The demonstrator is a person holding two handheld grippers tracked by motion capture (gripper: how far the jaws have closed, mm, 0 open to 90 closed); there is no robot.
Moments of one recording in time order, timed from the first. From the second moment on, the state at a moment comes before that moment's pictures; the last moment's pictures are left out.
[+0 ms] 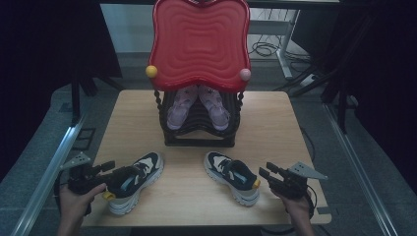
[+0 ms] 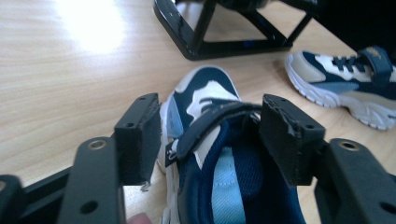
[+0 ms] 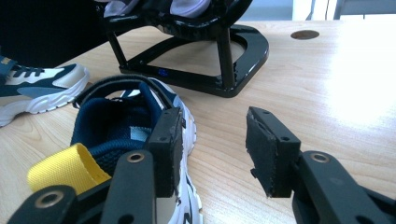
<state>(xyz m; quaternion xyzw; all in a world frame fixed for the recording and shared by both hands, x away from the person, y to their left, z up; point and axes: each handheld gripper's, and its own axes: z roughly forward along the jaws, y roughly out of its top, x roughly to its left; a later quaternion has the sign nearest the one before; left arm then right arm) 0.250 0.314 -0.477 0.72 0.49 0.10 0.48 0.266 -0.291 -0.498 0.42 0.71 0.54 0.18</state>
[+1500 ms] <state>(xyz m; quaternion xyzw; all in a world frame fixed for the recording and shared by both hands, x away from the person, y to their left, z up) 0.268 0.316 -0.497 0.77 0.46 0.05 0.43 0.308 -0.271 -0.464 0.36 0.75 0.54 0.12</state>
